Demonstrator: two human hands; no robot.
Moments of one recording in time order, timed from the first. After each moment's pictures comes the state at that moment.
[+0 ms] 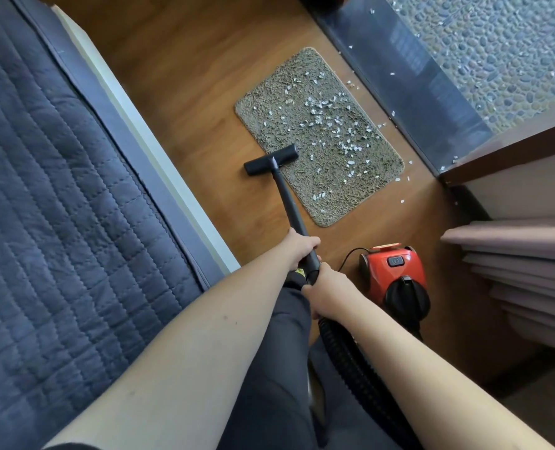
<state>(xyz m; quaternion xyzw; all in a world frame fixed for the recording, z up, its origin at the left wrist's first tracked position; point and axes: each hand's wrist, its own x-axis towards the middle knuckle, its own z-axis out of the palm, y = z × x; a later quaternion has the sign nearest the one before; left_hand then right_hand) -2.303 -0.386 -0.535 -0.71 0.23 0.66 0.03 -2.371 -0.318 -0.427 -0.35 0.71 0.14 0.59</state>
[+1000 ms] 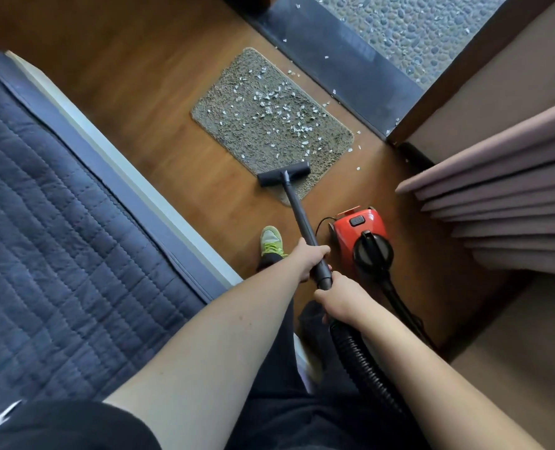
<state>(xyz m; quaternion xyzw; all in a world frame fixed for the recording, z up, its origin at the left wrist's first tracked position) -2.398 -0.234 -0.488 -0.68 0.24 0.69 0.07 -2.457 -0.160 -0.380 -0.26 0.75 0.06 0.61</state>
